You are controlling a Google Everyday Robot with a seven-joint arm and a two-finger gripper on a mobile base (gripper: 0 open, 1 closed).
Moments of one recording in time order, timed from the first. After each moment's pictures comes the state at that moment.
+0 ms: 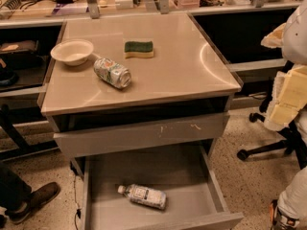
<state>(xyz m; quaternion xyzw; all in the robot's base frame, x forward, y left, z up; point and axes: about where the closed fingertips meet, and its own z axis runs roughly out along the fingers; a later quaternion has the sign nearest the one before) 0.438 -0.217 0.976 -0.60 0.78 -0.03 0.16</state>
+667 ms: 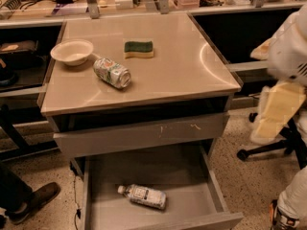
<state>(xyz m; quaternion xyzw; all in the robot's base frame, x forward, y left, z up) 0.431 -0.200 0.955 -0.61 0.78 -0.04 0.15</state>
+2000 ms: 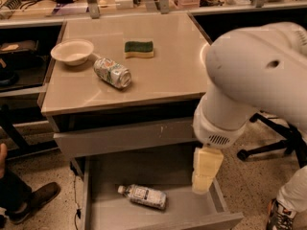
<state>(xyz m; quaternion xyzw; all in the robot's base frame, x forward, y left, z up) 0.404 -0.109 0.814 -0.64 0.76 0.00 0.09</state>
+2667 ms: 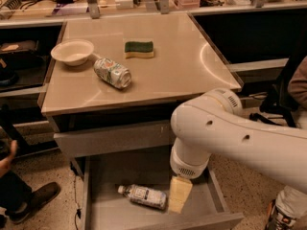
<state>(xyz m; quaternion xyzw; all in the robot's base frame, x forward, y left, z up) 0.398 -0.076 0.688 -0.61 0.79 0.03 0.05</state>
